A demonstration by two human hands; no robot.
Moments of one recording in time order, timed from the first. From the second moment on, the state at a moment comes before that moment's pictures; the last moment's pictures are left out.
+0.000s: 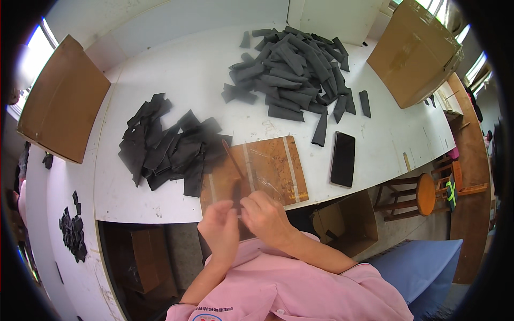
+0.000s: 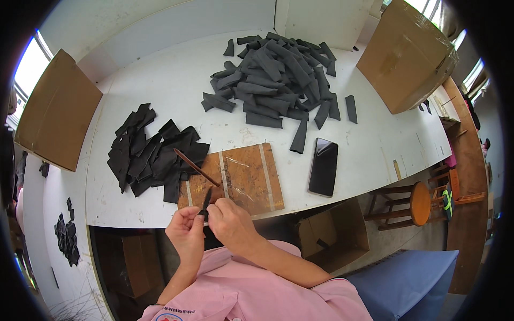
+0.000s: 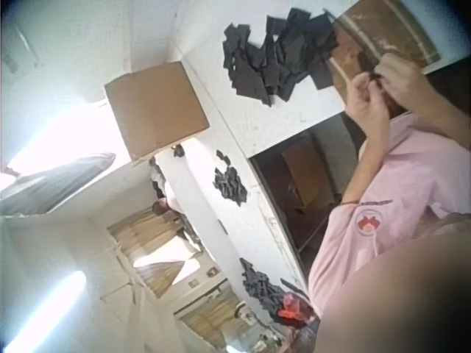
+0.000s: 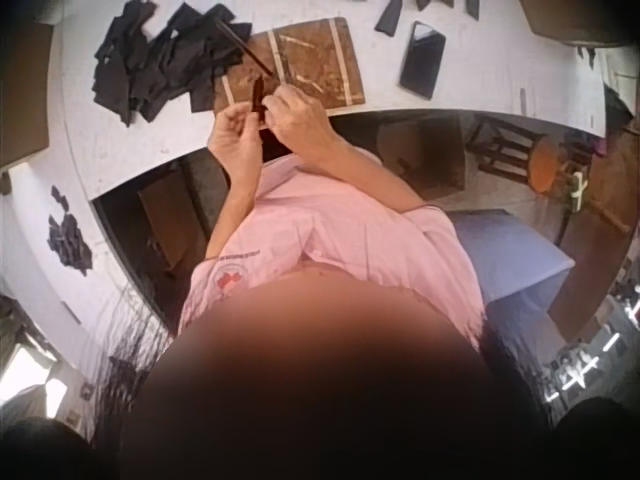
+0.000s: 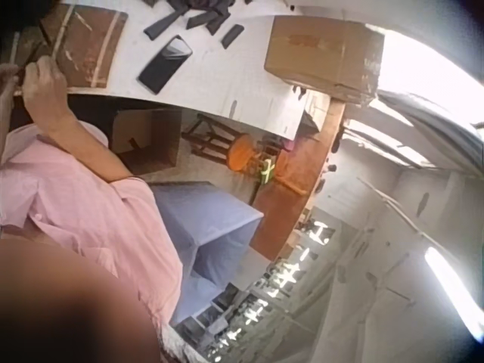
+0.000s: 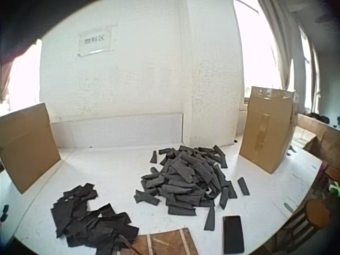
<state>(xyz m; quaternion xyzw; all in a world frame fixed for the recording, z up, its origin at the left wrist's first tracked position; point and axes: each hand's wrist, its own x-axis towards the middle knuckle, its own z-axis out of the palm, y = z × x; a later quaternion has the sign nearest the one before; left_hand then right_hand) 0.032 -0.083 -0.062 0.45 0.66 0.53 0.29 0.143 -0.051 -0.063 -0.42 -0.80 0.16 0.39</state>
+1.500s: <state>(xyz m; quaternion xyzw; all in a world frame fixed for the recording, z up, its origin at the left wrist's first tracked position) 0.001 0.001 0.009 -0.05 -0.04 0.55 0.83 0.149 0.058 0.011 -0.29 -0.51 0.73 0.35</state>
